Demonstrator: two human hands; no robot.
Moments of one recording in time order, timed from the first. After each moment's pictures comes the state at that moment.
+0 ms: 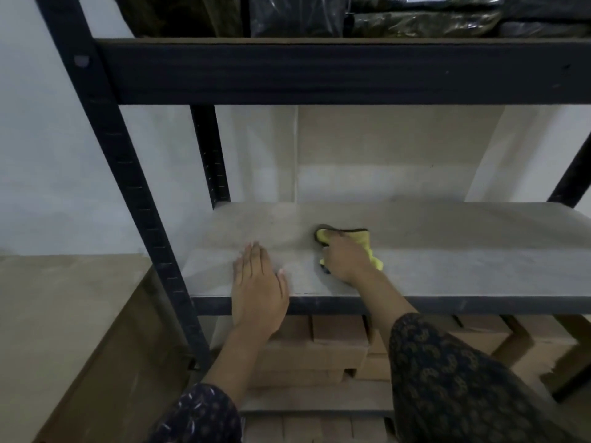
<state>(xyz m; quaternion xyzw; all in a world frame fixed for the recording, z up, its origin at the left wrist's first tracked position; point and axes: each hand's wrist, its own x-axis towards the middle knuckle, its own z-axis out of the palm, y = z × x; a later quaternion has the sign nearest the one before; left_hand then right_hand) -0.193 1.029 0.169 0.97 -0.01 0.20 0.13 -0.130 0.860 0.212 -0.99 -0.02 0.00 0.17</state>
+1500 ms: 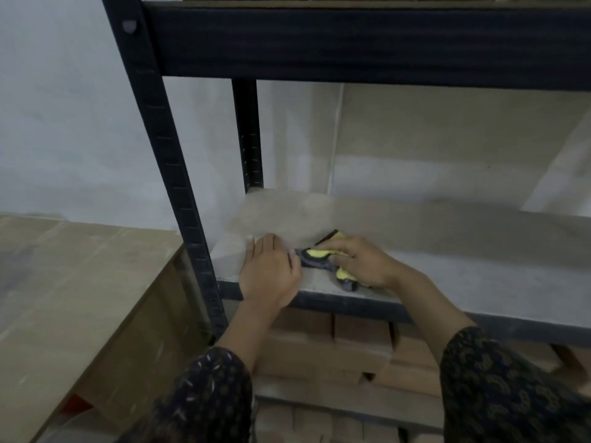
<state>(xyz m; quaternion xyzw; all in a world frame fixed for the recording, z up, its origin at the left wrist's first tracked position) -0.170 1.055 0.177 0.97 0.02 0.20 0.11 -0.141 0.872 0.228 -0.92 -0.25 0.09 0.30</state>
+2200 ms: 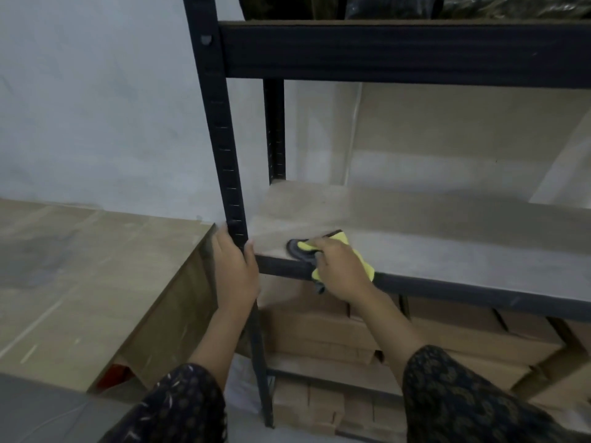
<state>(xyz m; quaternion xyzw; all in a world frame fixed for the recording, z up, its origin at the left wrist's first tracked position) -0.246 1.123 0.184 0.84 0.13 0.33 0.41 -0.221 0.944 0.213 -0.94 -0.16 -0.02 0.29</state>
